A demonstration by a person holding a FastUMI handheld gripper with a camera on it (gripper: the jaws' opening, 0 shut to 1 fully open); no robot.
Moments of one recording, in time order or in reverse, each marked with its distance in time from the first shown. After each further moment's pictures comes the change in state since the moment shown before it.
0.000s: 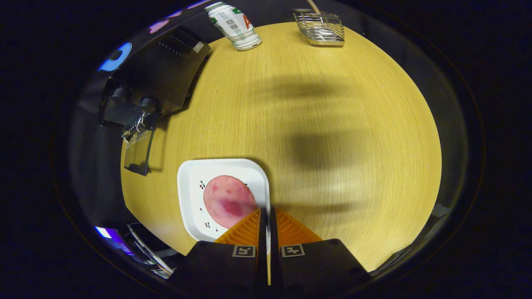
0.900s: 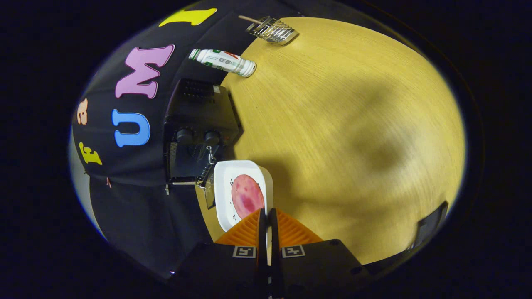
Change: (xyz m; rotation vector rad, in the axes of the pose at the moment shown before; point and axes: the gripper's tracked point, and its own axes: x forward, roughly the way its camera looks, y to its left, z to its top) arm -0.053 0.127 -0.039 0.495 -0.220 0.418
